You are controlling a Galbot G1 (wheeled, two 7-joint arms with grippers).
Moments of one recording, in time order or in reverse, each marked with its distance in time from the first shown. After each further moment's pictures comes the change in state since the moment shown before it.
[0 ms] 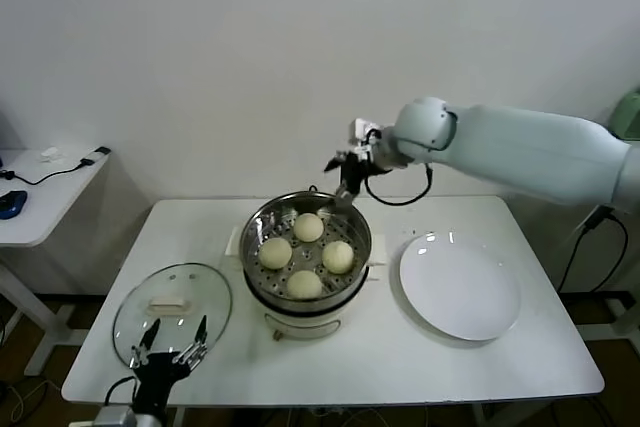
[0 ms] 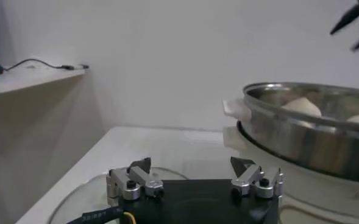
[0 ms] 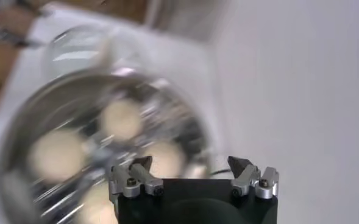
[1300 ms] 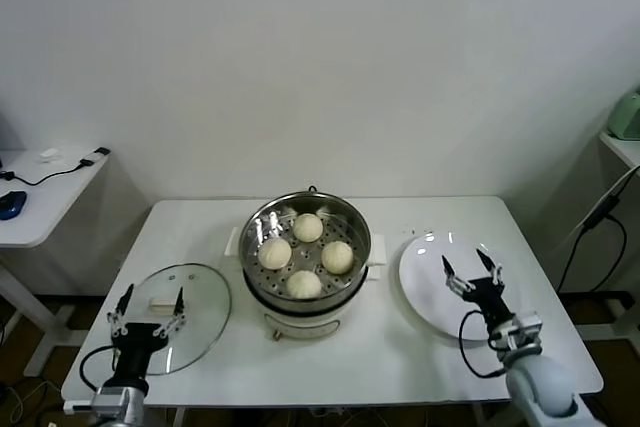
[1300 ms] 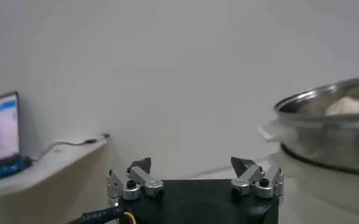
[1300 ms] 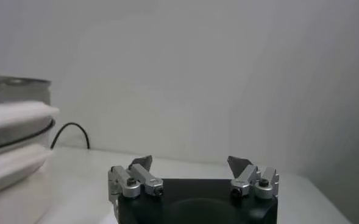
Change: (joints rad) left arm -0.122 0.121 -0.025 0.150 0.227 -0.202 -0.088; right arm -1.941 0.111 1.793 0.196 -0.488 0.472 0.462
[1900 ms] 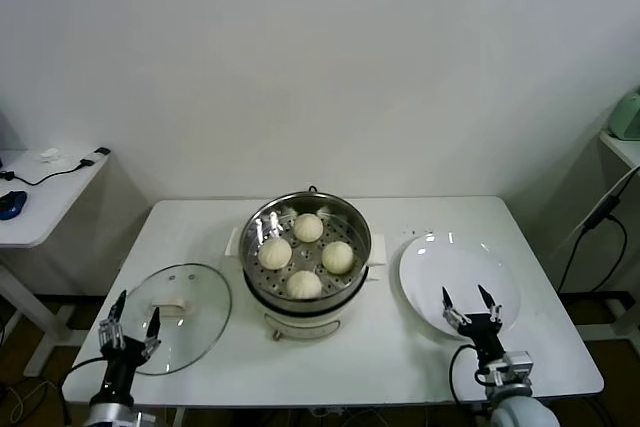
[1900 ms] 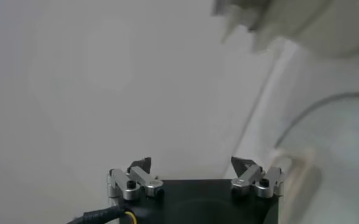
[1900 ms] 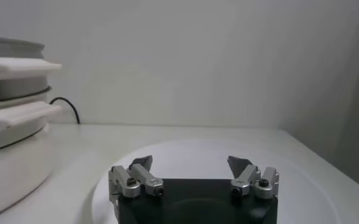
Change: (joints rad) left arm -0.049 0.061 -0.013 0.283 0.879 -0.056 -0.277; right arm -0.101 0.148 0.061 0.012 -0.100 -0.011 0.047
